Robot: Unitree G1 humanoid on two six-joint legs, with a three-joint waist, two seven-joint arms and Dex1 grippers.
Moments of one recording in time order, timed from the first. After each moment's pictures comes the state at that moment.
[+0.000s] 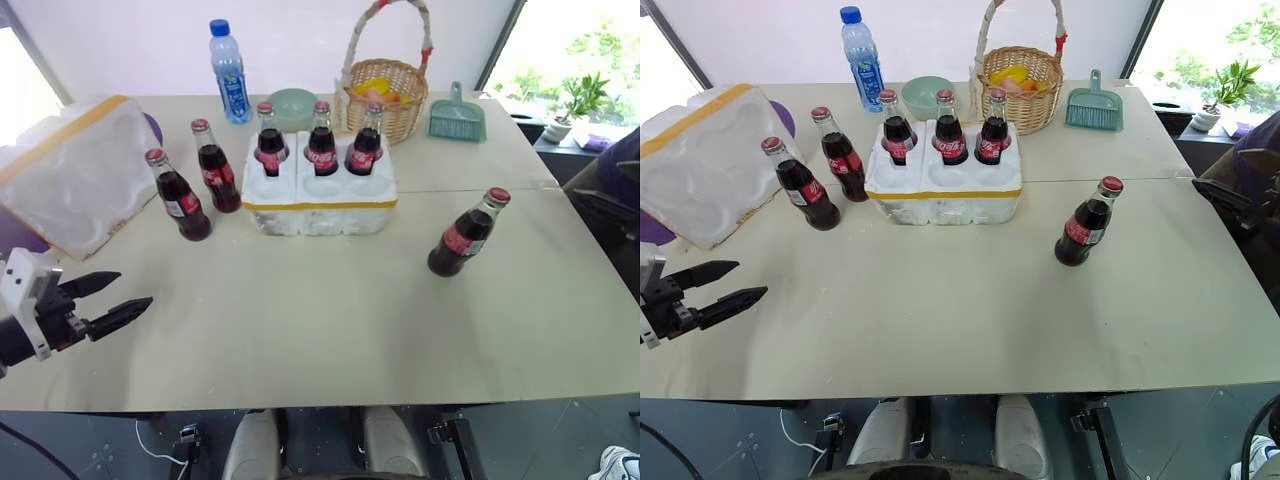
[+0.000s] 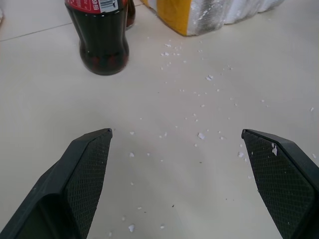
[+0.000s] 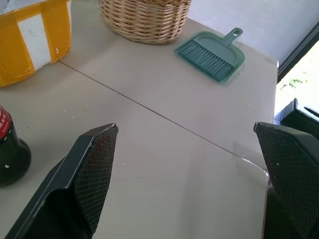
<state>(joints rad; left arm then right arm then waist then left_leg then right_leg) 0.27 0.90 0.65 -0.22 -0.66 0.57 -1.00 -0.55 -1.12 -0.36 0.69 0.33 0.12 1.10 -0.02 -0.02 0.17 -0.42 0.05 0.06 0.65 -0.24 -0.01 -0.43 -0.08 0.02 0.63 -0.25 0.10</state>
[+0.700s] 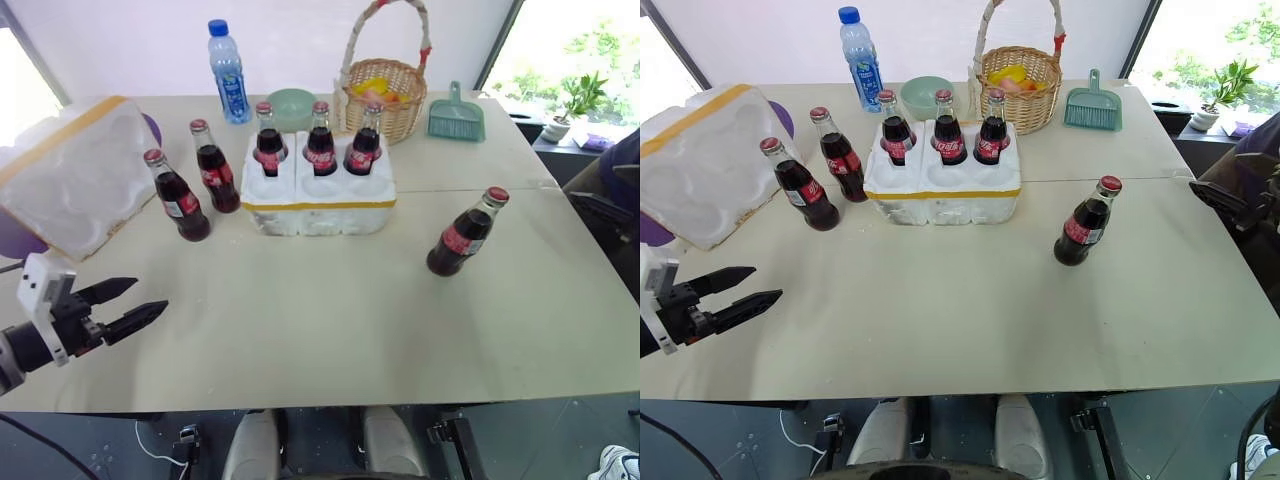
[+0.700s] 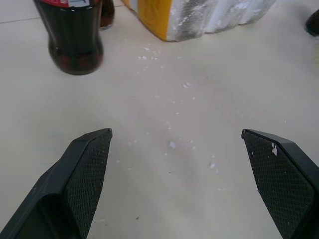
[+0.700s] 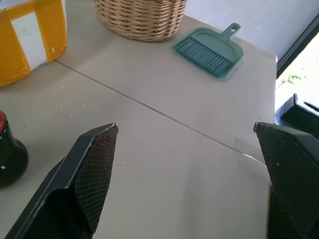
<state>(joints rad) 0.28 0.84 0.64 -0.33 -0.73 0.67 -0.95 -0.55 -1.10 -0.36 0.69 0.33 0.12 1.08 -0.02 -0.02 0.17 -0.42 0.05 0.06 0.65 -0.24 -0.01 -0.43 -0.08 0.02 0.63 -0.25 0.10</state>
